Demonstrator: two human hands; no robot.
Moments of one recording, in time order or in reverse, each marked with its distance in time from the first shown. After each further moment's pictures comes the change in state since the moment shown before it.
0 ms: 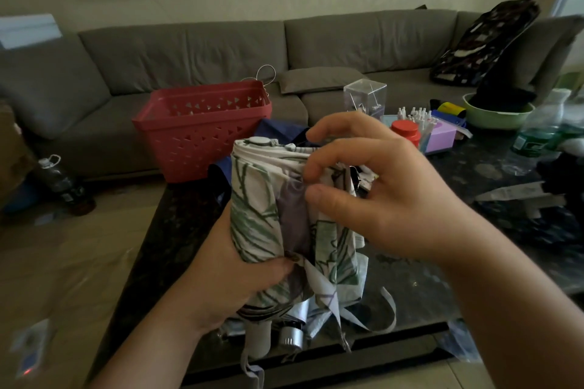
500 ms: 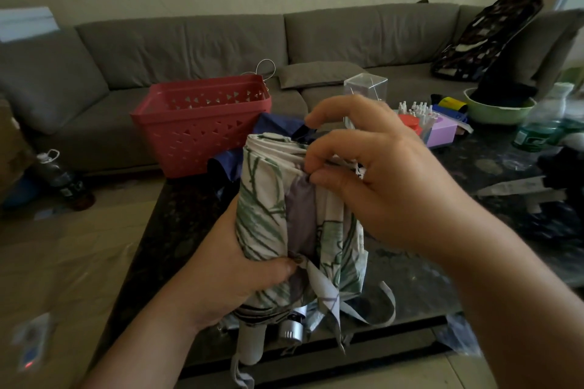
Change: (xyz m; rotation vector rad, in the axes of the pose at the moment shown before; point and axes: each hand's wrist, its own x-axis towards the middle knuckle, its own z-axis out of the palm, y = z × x) left_hand -0.001 0.001 -0.003 0.031 -0.043 -0.022; right_hand 0.003 -0.001 0.001 -0.276 0.046 -0.148
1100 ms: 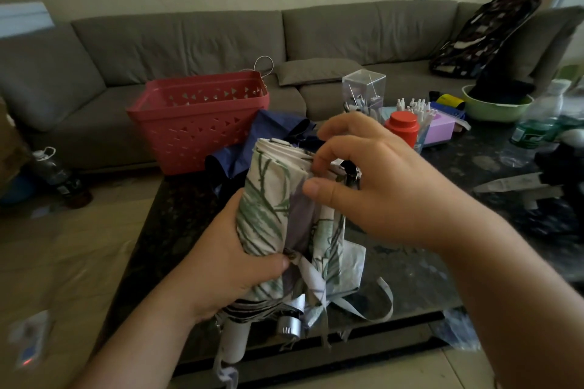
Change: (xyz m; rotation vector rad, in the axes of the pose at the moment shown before) left_hand 0.004 -0.004 -0.003 0.113 0.024 -0.011; right_hand -0.001 0.001 0.000 -0.016 -0.251 0.275
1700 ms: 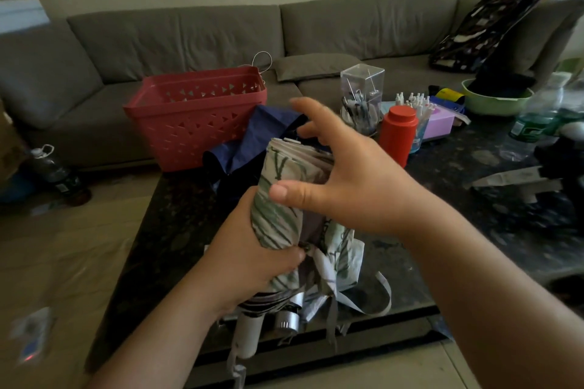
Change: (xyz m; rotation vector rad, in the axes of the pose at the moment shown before) left_hand 0.005 0.002 0.024 0.037 0.045 -0.004; right_hand 0.011 0.004 0.022 0.246 0.015 0.041
